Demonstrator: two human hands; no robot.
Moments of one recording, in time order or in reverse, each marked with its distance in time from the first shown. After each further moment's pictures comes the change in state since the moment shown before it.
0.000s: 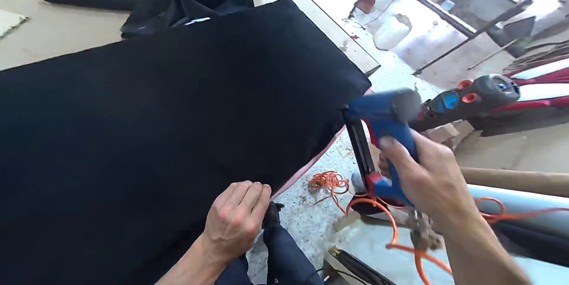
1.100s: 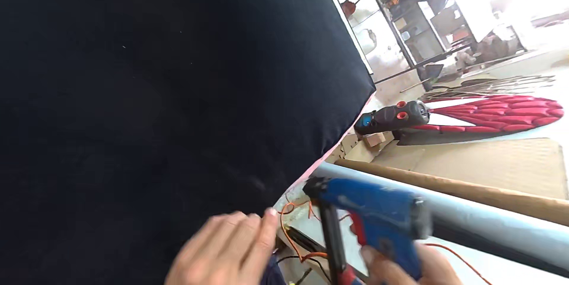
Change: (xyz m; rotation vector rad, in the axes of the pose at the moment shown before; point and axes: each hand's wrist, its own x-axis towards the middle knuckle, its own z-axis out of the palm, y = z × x) left_hand -0.047 0.012 -0.072 -0.284 -0.100 -0.250; right_hand -0.126 -0.067 0.034 0.149 -0.266 0.189
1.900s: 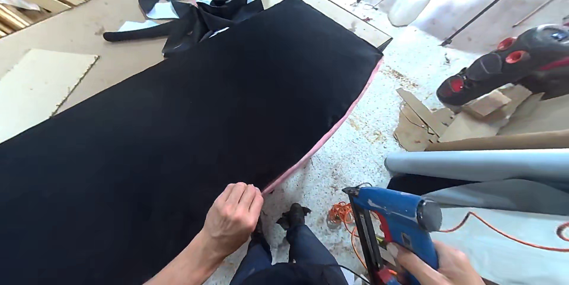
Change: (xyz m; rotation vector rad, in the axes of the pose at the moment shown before) left_hand -0.026 -0.052 -0.025 0.541 -0.066 0.383; right_hand -0.080 0.109 0.047 0.379 0.080 0.175
